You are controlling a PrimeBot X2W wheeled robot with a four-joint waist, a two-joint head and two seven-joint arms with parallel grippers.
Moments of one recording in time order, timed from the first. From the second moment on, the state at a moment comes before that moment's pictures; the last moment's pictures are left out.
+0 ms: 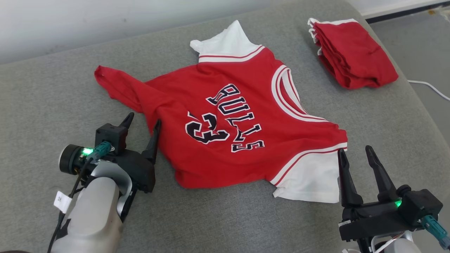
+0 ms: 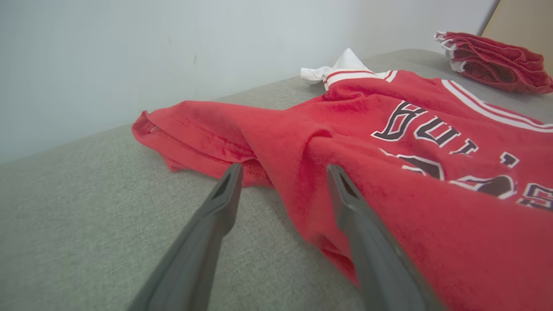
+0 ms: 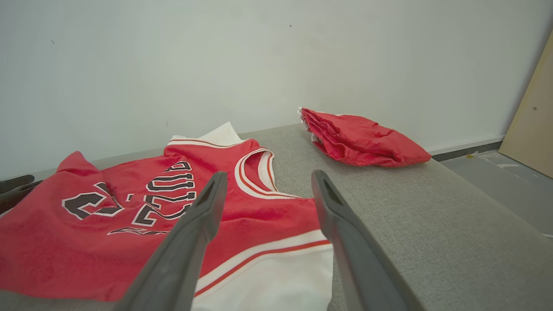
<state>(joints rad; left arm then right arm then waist) -0.70 0.13 -0.26 0.83 -0.16 -0.13 -0.26 -0.13 -0.13 0.08 0.12 0.28 0.13 -0.26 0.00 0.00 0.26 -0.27</state>
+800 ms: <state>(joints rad) -0.66 0.13 -0.25 0.73 -0.21 -0.12 -0.26 -0.10 -0.14 0.07 0.14 0.28 0.13 -0.26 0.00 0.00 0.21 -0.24</state>
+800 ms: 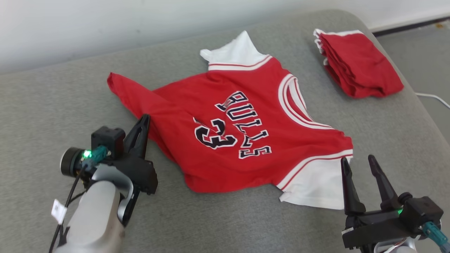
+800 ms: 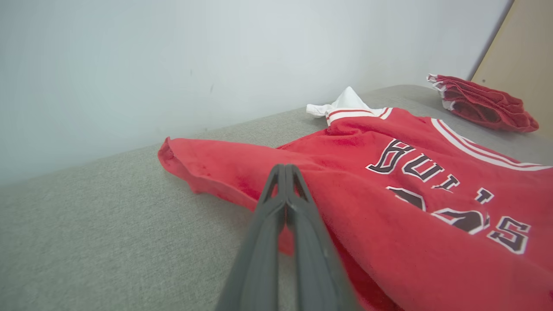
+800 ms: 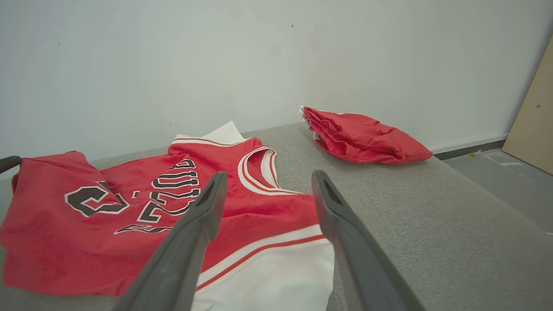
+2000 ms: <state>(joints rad) -0.45 0.21 -0.31 0.10 -0.16 -0.06 -0.07 -0.11 -0.13 0.03 0.15 0.28 0.13 -0.26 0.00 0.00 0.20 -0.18</state>
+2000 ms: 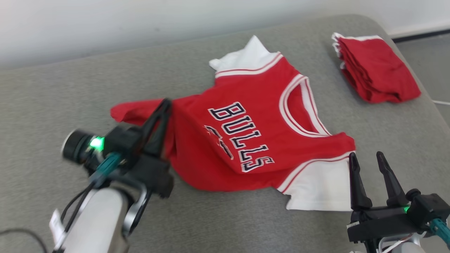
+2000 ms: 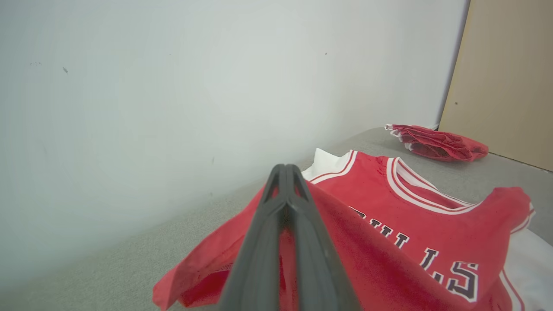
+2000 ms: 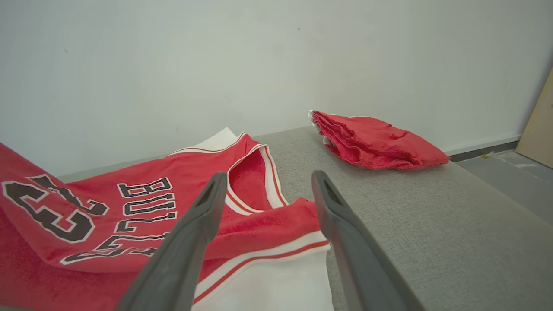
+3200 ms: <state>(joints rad) -0.80 0.11 -0.66 0.59 -0.37 0.00 -0.26 -0.12 -0.13 0.02 0.20 0.28 0.13 -0.26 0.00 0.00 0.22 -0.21</state>
